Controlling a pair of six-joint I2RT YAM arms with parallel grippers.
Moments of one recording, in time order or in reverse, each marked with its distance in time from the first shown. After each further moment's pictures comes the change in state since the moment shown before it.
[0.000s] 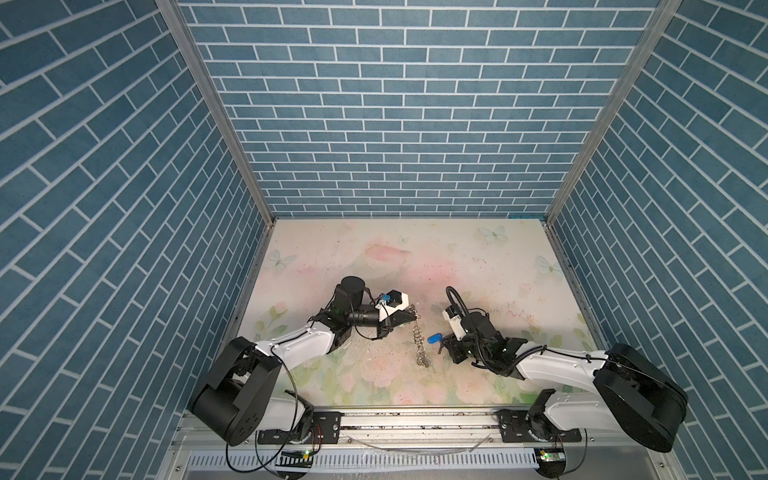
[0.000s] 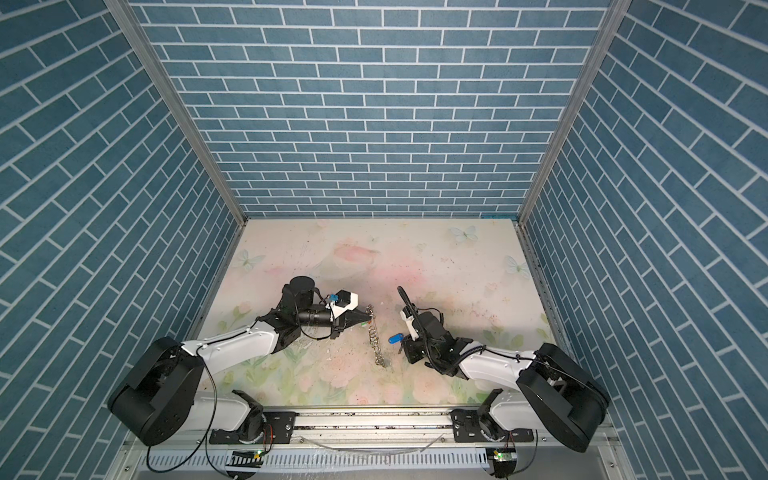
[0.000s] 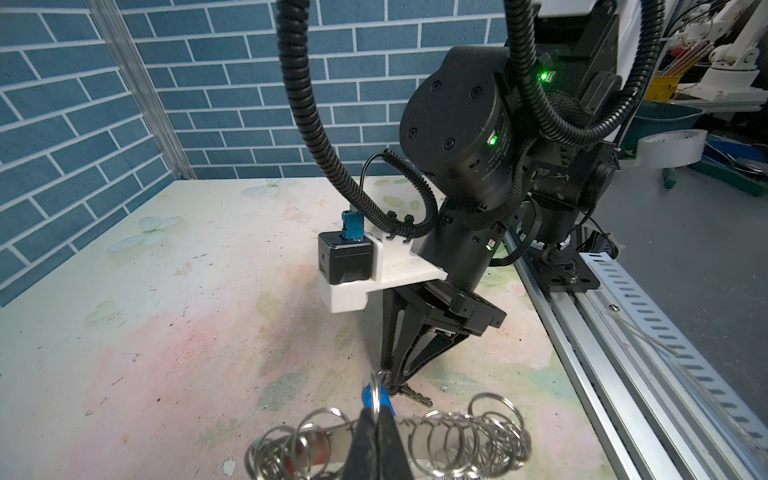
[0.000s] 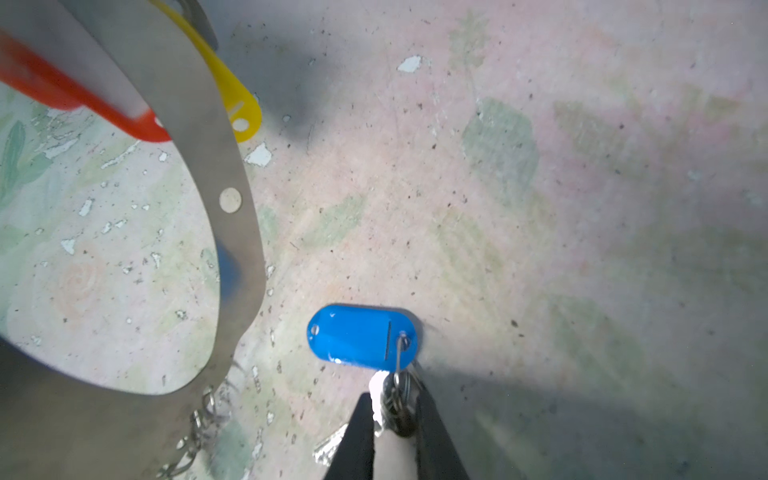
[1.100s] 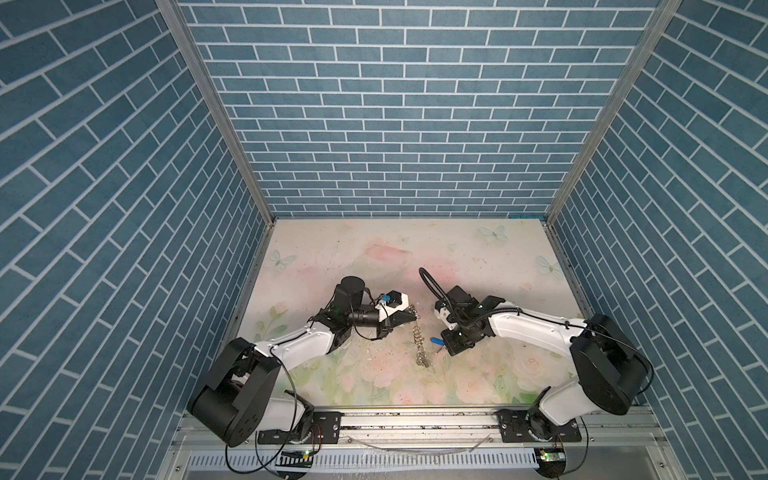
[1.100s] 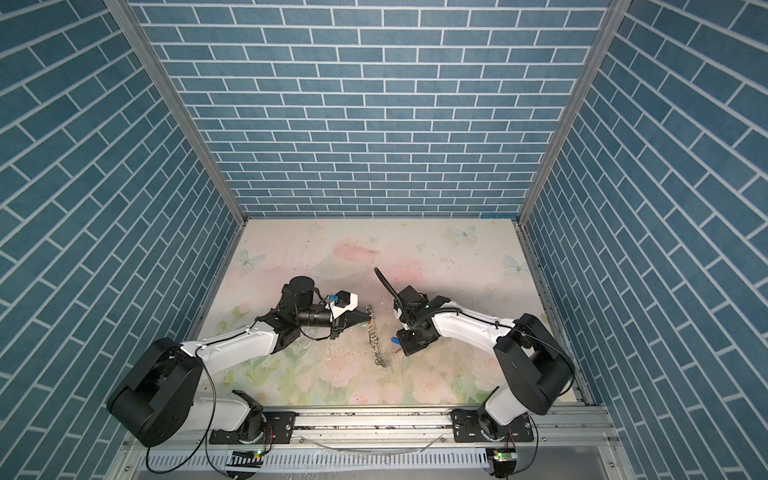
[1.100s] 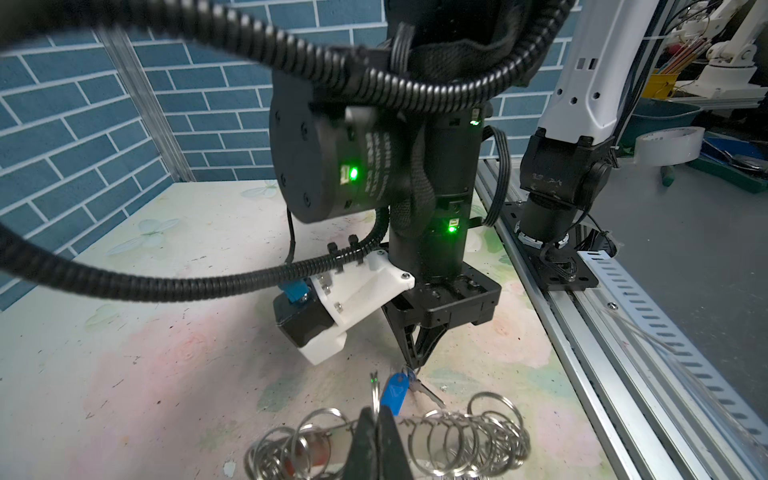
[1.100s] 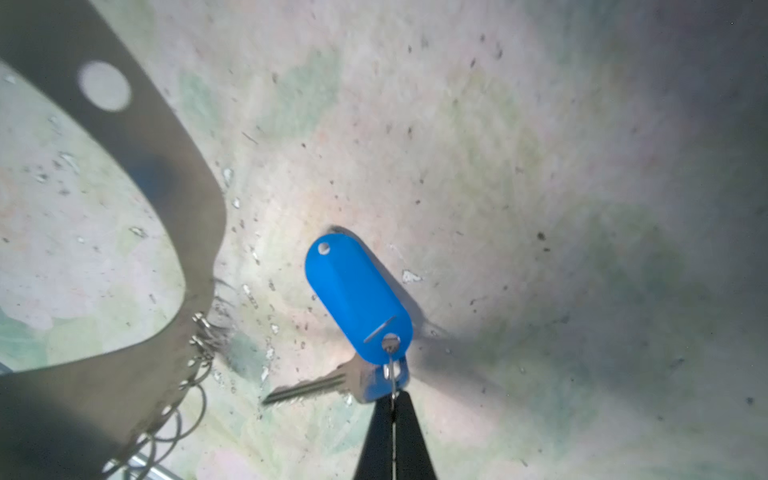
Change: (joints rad) left arm 0.000 -0.006 0.000 -0.008 0.003 0.011; right arm -0.048 0.256 0.504 -0.831 -0.126 -0.050
